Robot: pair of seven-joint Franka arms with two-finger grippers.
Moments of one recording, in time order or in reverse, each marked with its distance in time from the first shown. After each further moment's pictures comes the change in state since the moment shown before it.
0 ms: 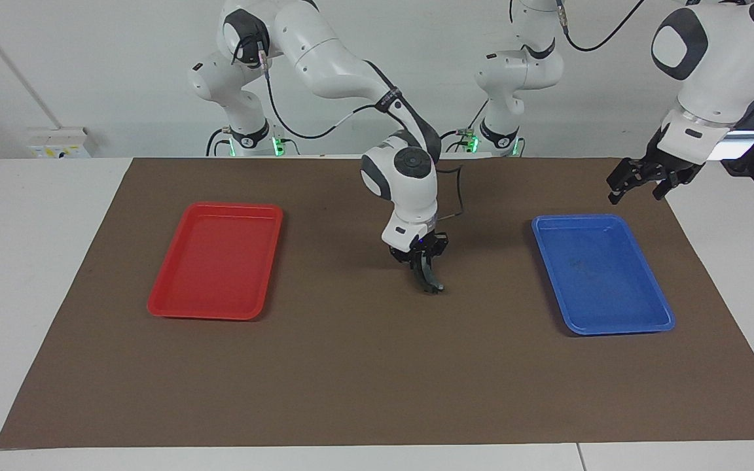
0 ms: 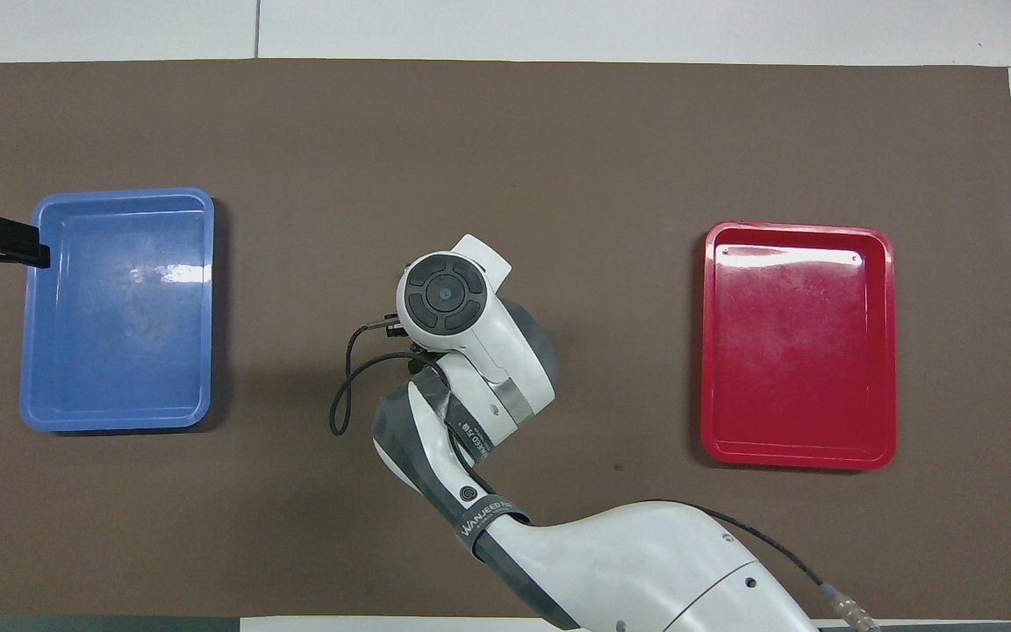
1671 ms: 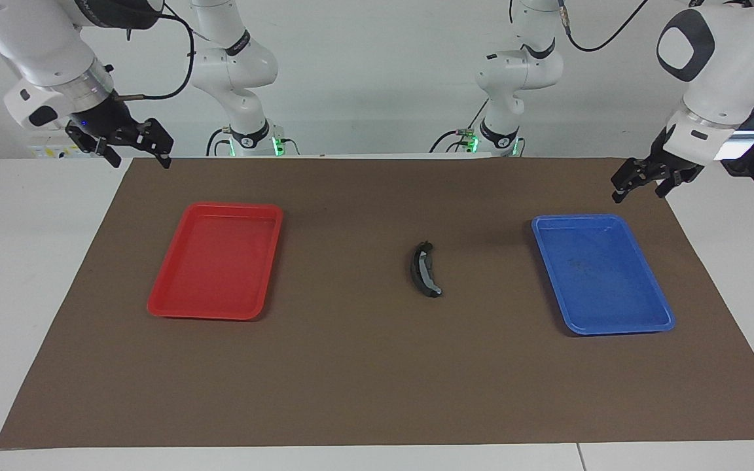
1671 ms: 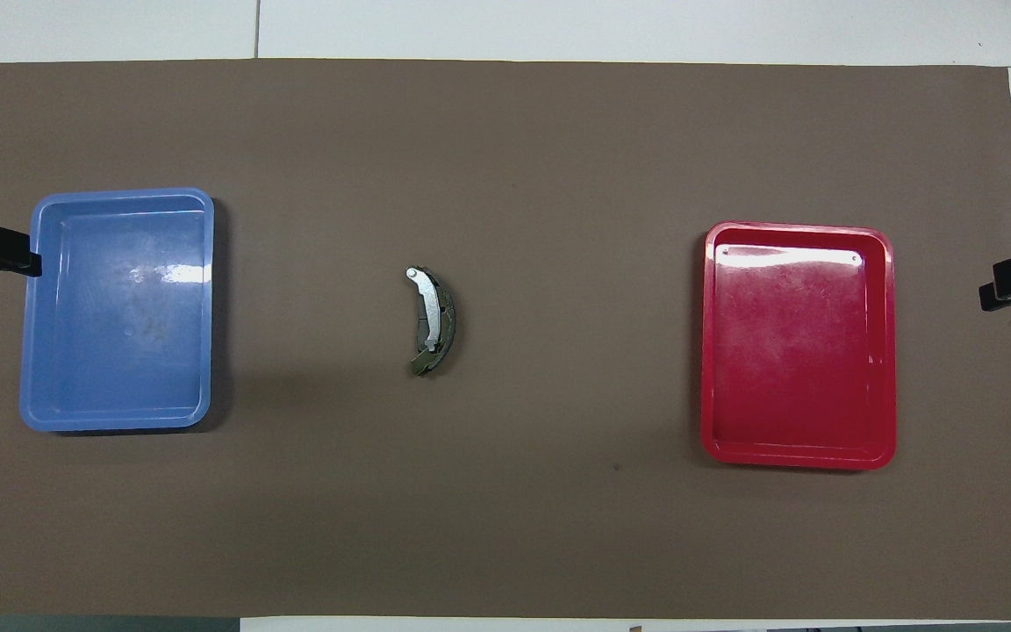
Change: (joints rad) left arm 0.026 0.000 -0.008 -0.003 0.000 -0.024 0.001; right arm -0.762 -0.660 -0.037 -0.033 -0.137 -0.853 -0.536
